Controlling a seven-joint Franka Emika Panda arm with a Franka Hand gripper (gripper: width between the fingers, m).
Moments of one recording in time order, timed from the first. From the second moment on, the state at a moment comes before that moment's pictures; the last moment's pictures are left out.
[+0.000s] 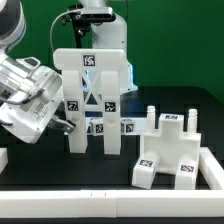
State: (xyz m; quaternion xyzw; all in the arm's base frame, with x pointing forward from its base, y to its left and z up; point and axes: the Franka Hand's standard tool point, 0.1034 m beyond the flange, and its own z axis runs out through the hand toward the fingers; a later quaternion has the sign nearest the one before) arm 0.463 -0.097 0.051 -0.53 0.71 0.36 0.31
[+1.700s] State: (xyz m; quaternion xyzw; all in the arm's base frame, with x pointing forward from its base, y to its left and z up) arm 0.554 -0.118 0.126 -0.72 0.68 0.02 0.12
